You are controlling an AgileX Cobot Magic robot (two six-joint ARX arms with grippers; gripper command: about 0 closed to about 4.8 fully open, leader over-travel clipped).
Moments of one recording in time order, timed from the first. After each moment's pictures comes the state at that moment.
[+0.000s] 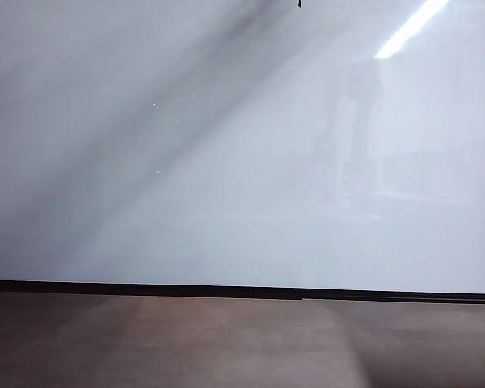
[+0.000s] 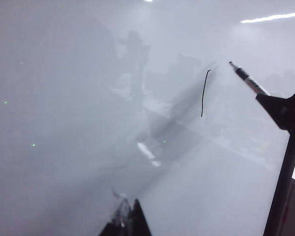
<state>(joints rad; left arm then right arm) -0.54 0.43 0.79 -0.09 -0.12 -0.02 0.54 1.36 1.23 0.46 0.36 0.06</state>
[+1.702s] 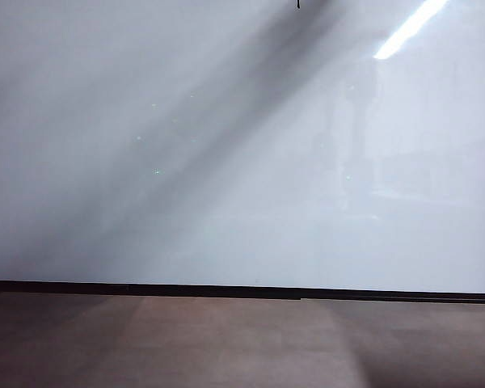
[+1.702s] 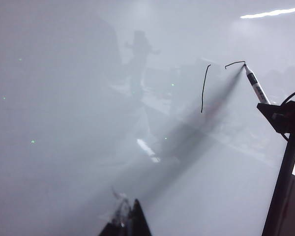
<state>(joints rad) -0.54 0.44 0.79 -0.09 -0.12 -0.02 0.38 1.41 1.25 0.36 0.31 0.10</state>
